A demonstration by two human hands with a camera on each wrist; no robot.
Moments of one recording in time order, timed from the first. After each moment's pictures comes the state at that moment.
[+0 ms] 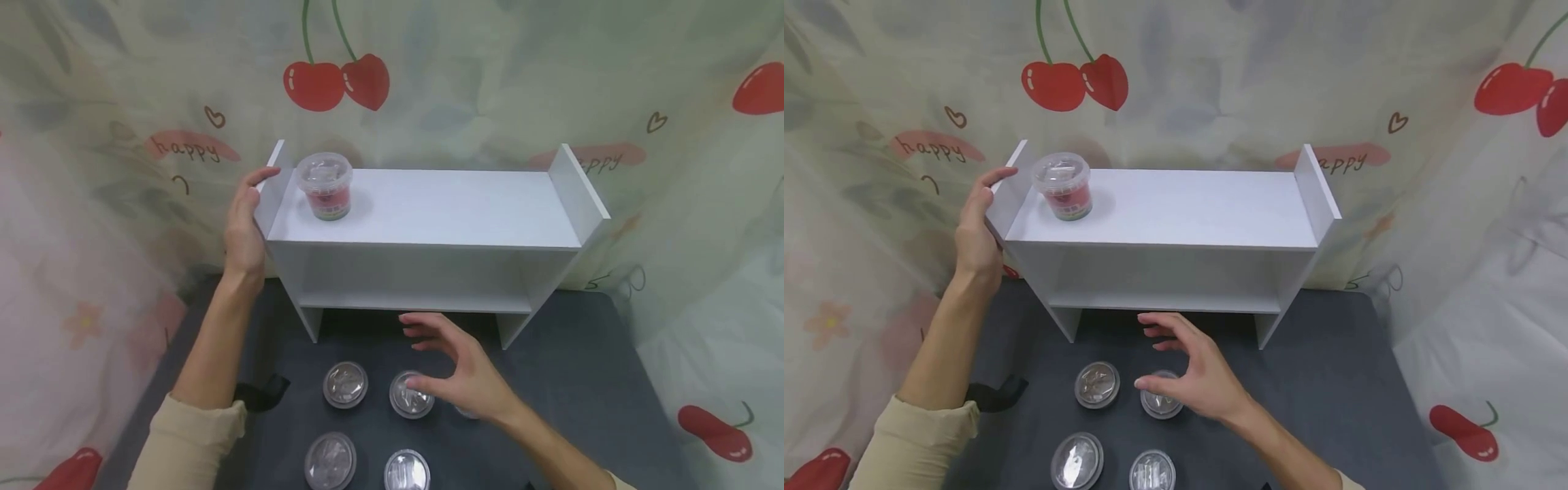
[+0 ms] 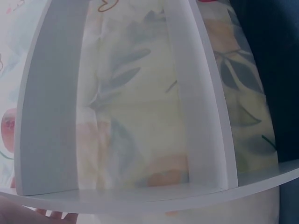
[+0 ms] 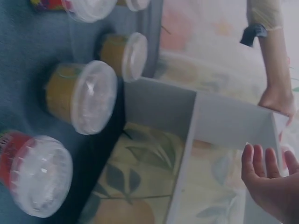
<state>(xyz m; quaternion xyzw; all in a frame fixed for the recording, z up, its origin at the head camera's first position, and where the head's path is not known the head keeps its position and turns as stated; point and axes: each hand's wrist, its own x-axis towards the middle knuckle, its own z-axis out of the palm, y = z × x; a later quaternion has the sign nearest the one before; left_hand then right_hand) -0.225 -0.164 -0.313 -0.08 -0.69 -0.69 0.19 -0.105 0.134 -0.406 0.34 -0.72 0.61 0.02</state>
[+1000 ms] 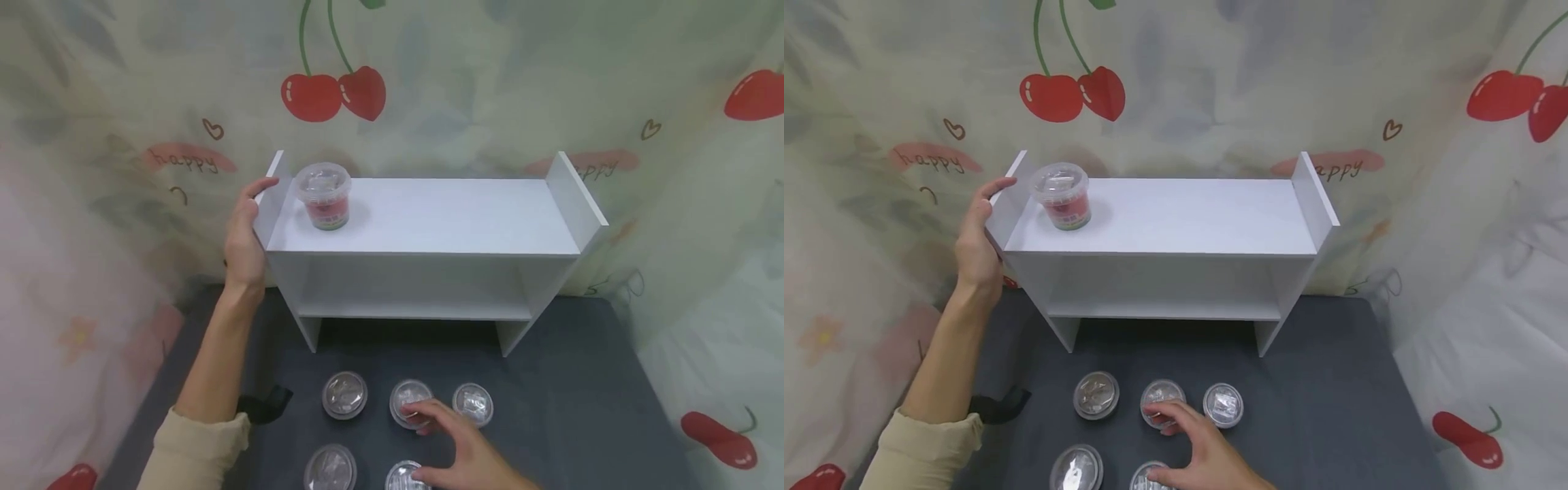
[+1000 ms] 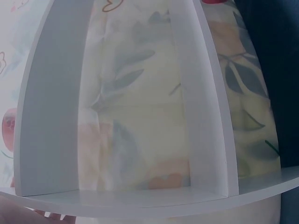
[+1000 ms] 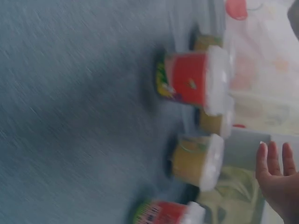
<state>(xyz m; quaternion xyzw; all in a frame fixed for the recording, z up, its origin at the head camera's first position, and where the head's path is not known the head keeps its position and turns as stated) -0.227 -0.164 -0.316 -0.08 -0.70 -0.68 0.19 -0.054 0.143 -0.508 0.41 -0.73 0.55 0.02</state>
